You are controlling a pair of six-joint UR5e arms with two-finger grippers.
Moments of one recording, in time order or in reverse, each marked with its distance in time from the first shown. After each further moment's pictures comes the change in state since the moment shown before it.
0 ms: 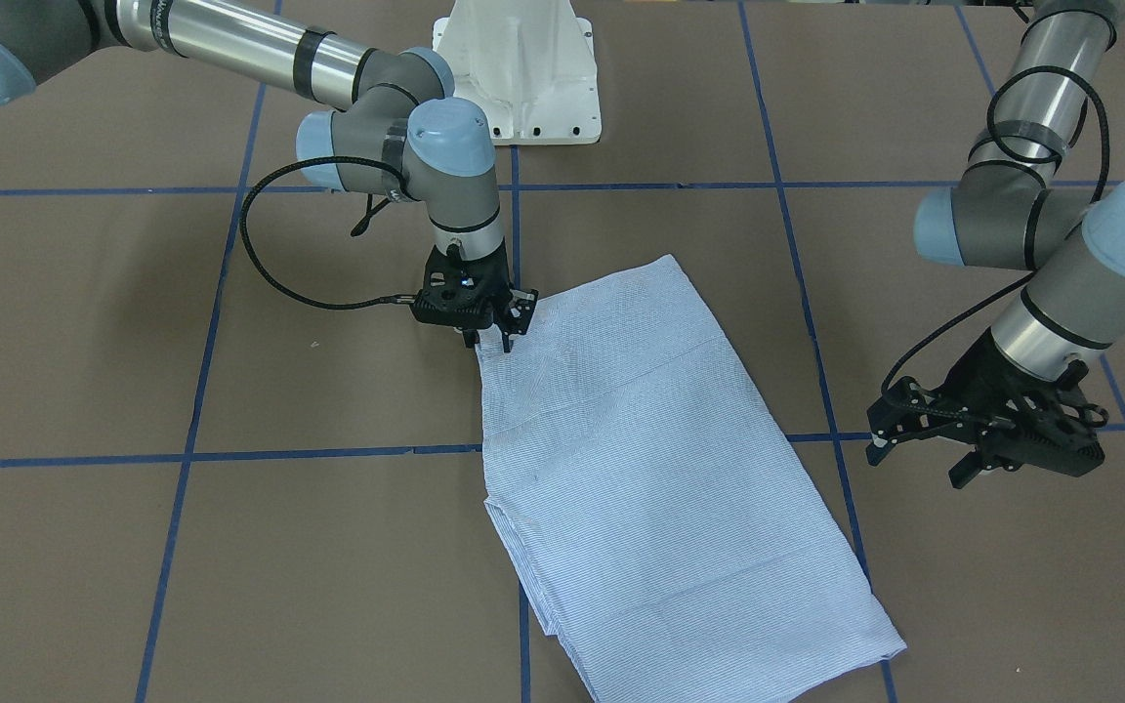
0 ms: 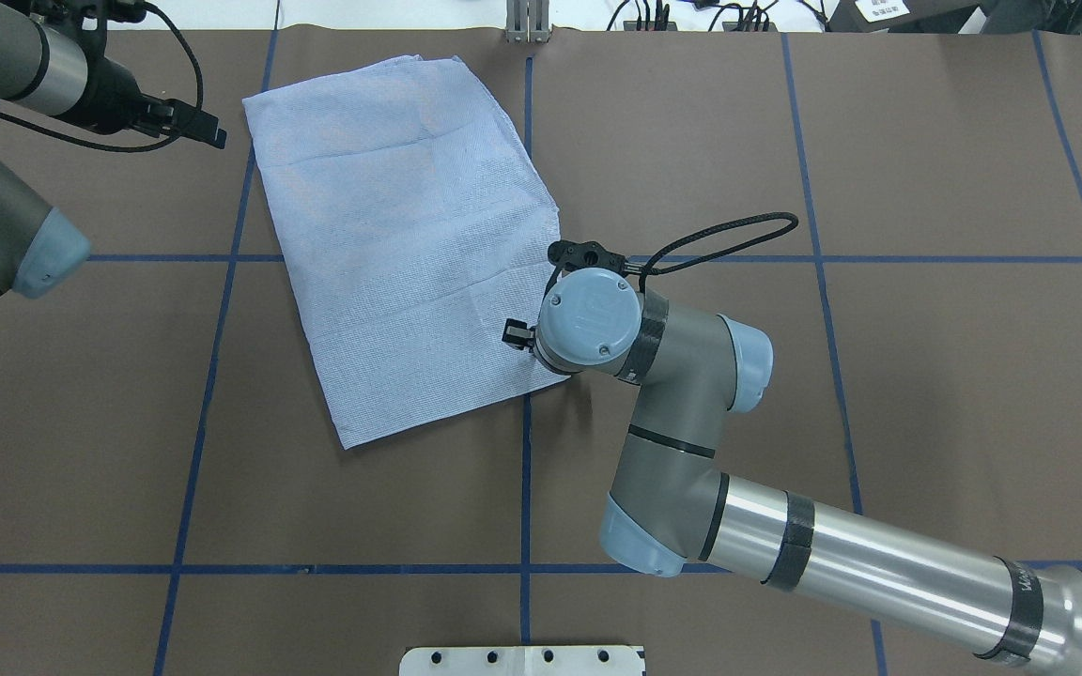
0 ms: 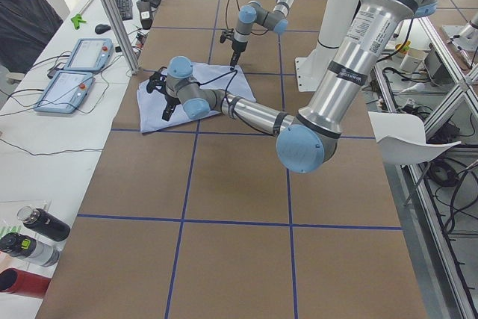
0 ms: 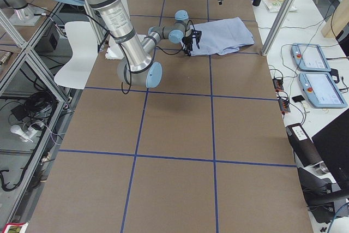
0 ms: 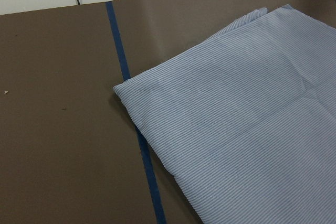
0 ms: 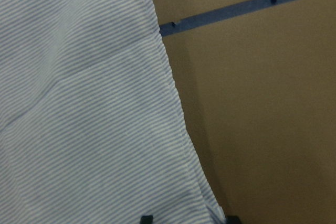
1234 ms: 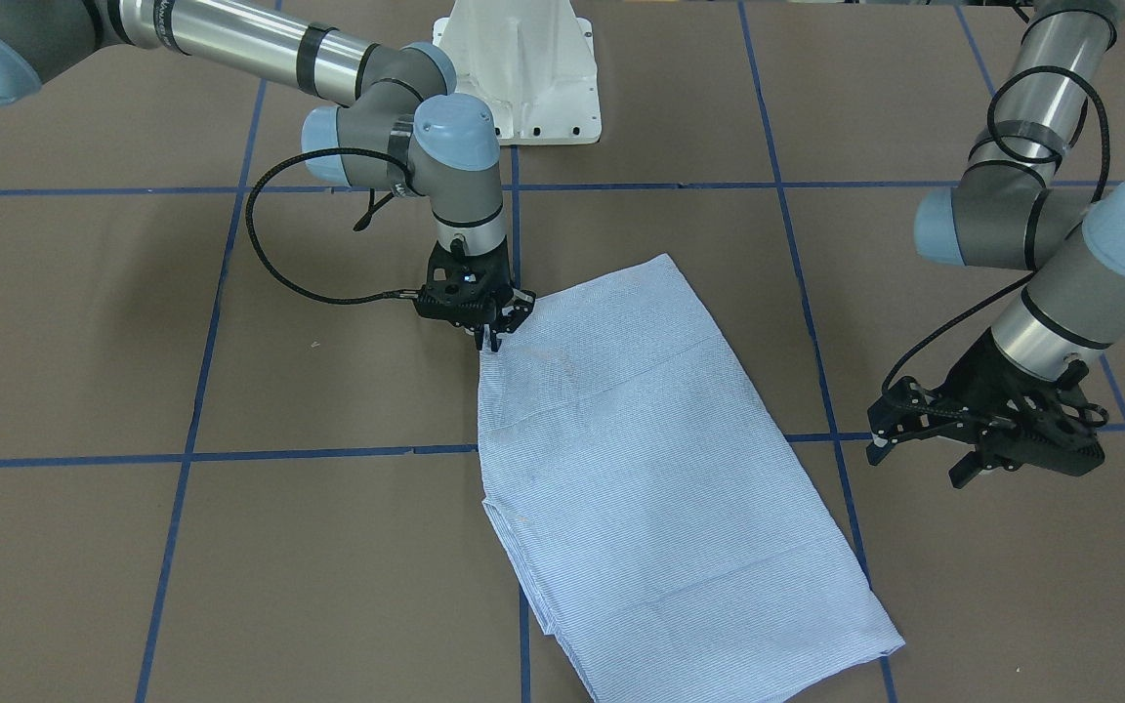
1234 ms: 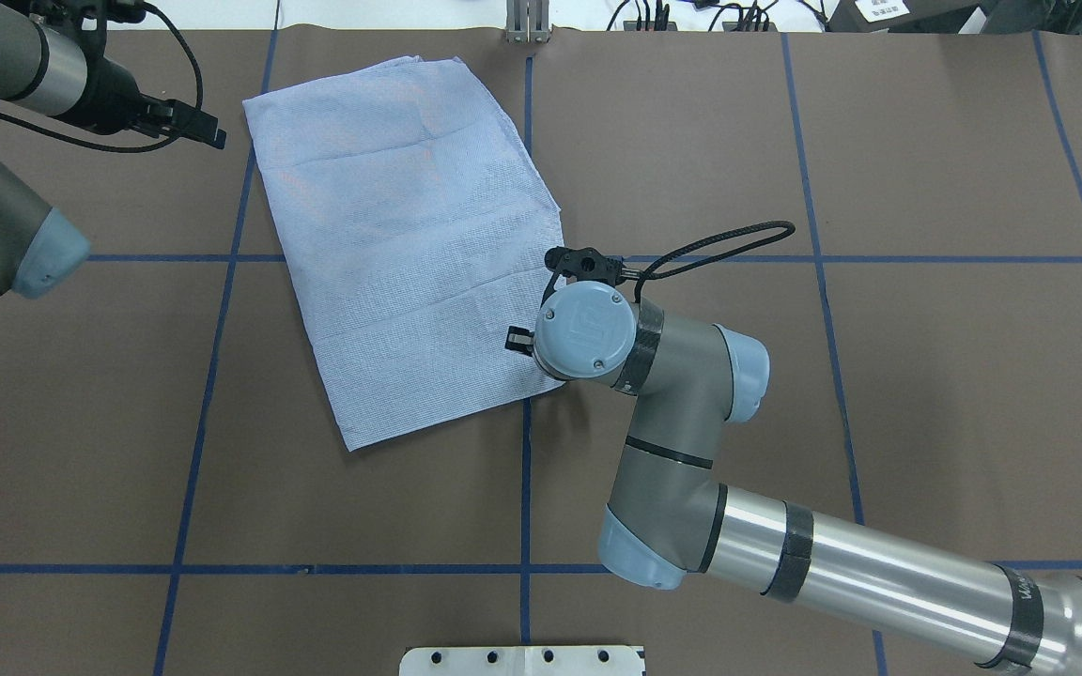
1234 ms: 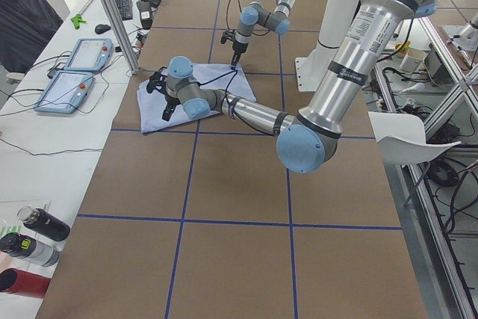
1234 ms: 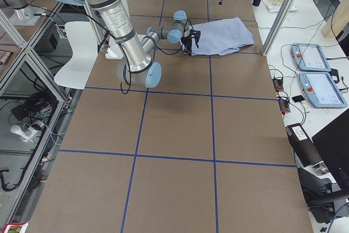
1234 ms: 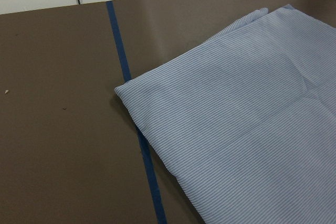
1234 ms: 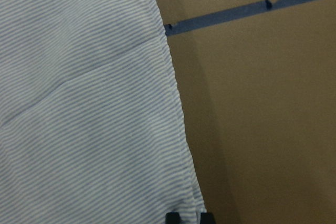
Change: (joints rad) left arm 0.000 0.001 0.000 0.000 0.000 0.000; right arm -0.017 -0.002 0.026 -0.030 -0.032 -0.007
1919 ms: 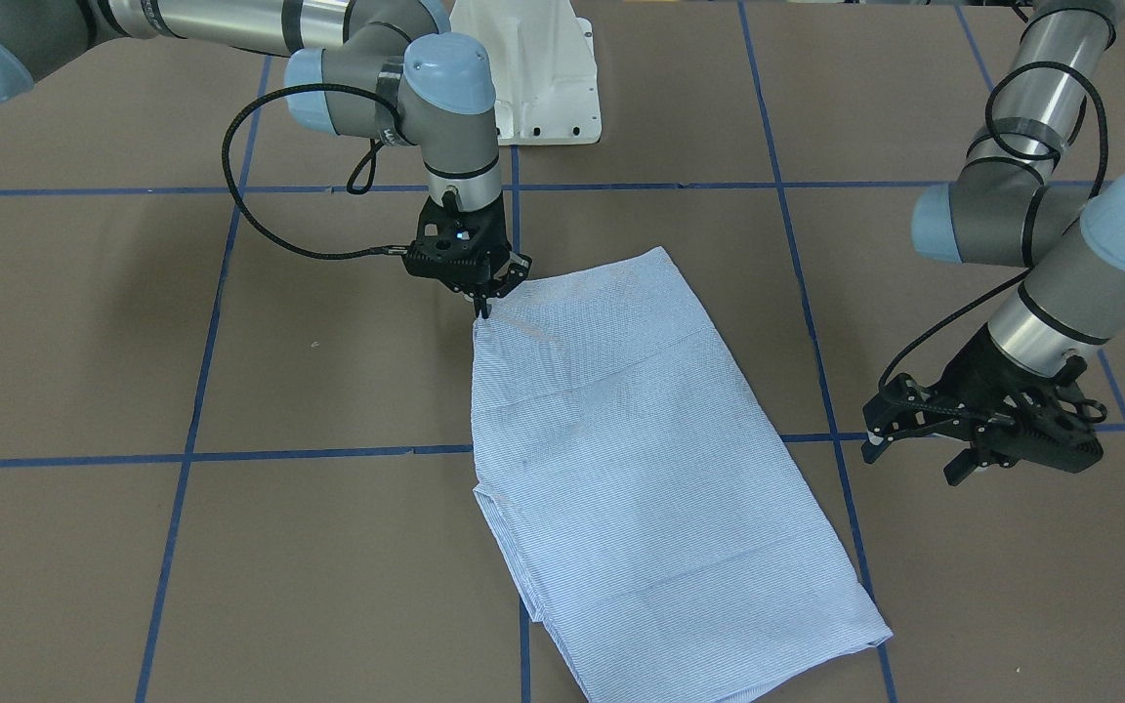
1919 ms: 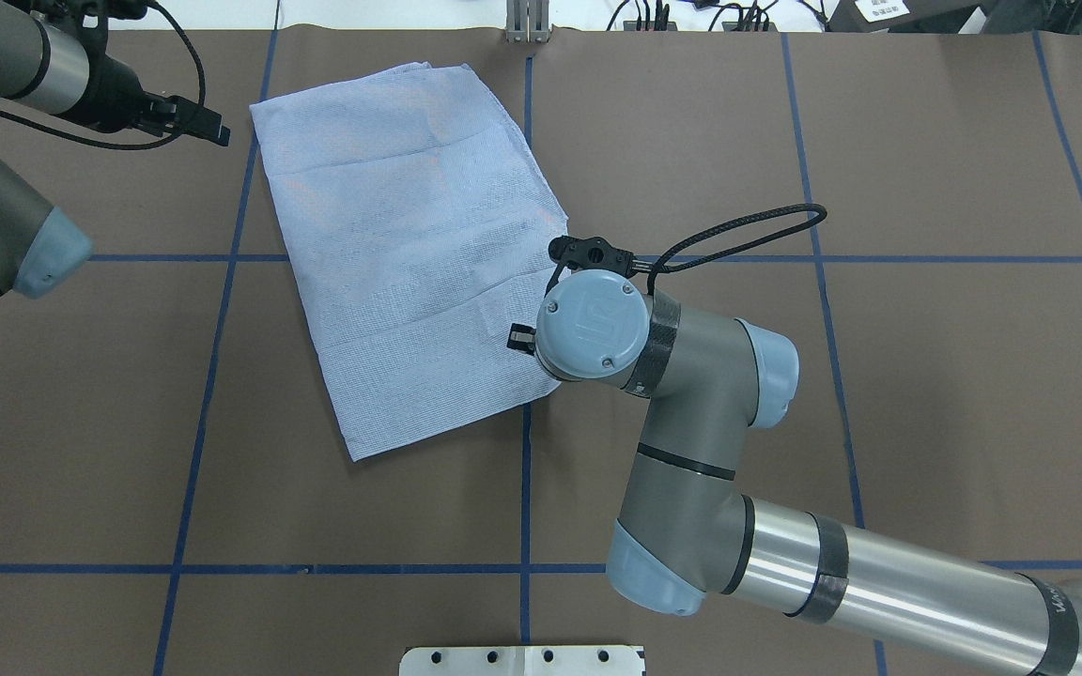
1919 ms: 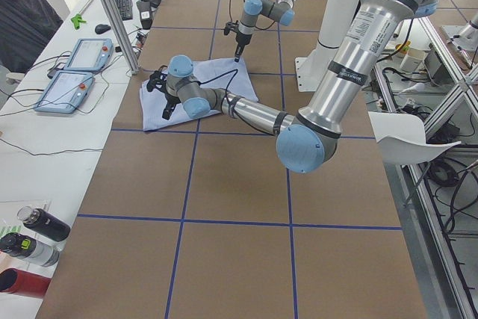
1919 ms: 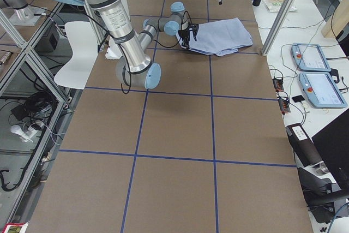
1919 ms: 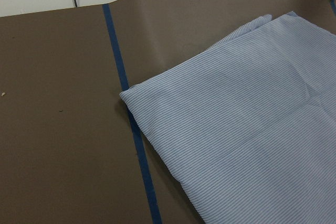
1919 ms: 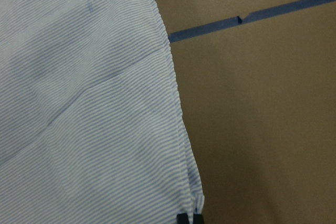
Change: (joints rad) left arm 0.006 -0.002 -0.024 0.000 -0.002 -0.057; right arm -0.004 -0.036 0.172 -0.139 -0.003 0.027
